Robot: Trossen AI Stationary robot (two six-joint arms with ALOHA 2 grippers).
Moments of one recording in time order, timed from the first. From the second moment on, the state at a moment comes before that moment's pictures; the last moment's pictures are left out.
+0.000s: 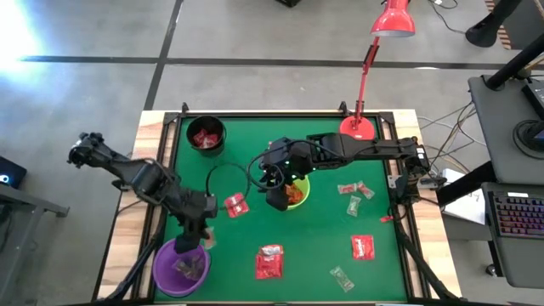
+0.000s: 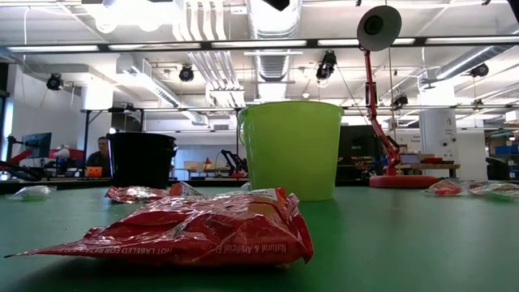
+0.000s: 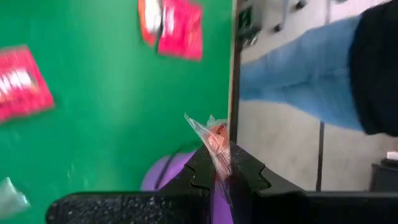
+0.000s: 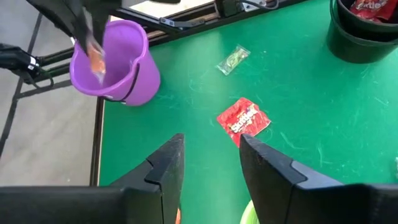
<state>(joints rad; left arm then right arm) -0.48 1.23 1.28 -1.01 0.22 -0.71 0.06 1.89 2.05 -0.90 -0.11 0.32</state>
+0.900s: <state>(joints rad) -0.79 1.23 1.13 -0.95 0.15 -1.19 0.06 1.89 2.05 -1.09 -0.20 0.35</state>
